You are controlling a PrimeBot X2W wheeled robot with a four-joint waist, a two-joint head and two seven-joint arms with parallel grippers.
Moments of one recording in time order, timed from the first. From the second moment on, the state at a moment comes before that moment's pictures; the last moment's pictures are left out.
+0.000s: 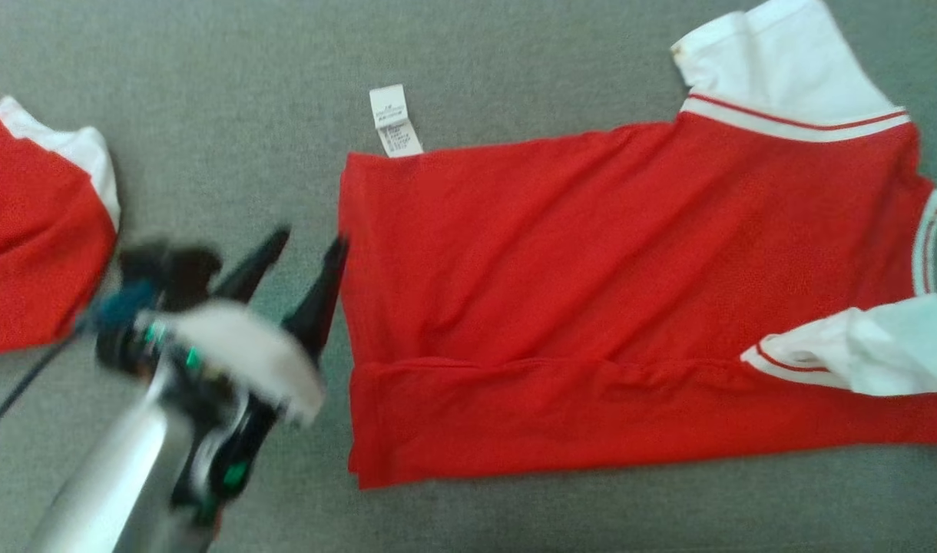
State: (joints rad) left arm -0.20 0.42 -0.41 -0.26 -0.69 0.14 0.46; right arm -0.18 -0.56 -0.29 -0.33 0.60 0.12 0.94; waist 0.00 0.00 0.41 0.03
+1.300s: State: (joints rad) left arm -0.65 0.18 -0.60 0.15 -0.68 -0.02 0.48; right arm -0.81 -0.42 0.00 0.44 0.36 0.12 0.67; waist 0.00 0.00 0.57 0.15
